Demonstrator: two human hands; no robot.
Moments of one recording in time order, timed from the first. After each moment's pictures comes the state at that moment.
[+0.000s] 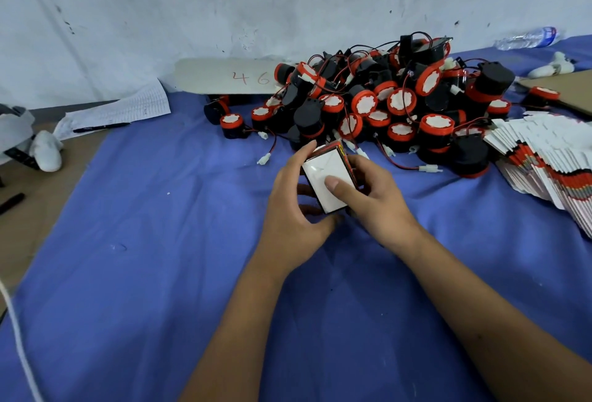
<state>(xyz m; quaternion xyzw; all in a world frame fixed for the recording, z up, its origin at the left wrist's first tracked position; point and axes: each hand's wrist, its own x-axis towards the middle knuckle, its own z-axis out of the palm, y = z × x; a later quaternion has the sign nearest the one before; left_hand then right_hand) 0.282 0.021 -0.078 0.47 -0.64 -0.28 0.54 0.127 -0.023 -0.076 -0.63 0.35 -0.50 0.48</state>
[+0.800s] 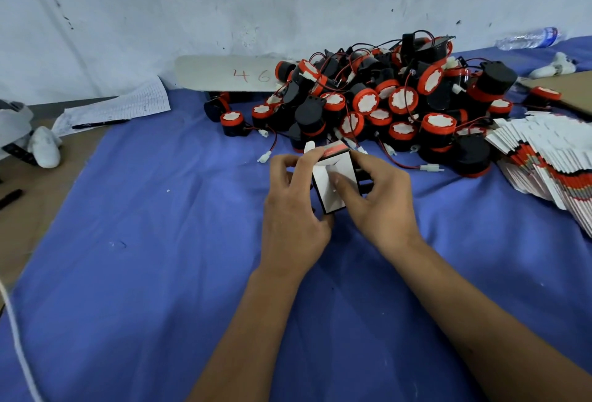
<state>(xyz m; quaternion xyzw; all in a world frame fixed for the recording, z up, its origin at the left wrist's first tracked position) 0.275 0.019 -0.084 0.54 -0.68 -0.03 0.50 0.132 -0.020 -0.077 -0.69 0.44 -0.53 0.20</state>
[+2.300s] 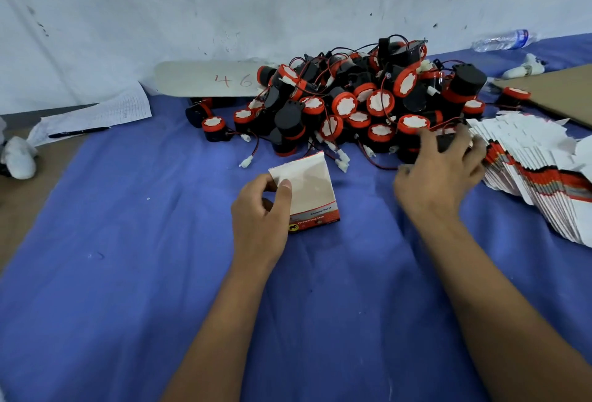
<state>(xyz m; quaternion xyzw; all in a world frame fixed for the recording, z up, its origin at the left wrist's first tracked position) 0.280 0.014 -0.082 0.62 -0.52 -0.21 0.55 0.053 -0.051 -0.064 -0.55 0.77 -0.32 -0.04</state>
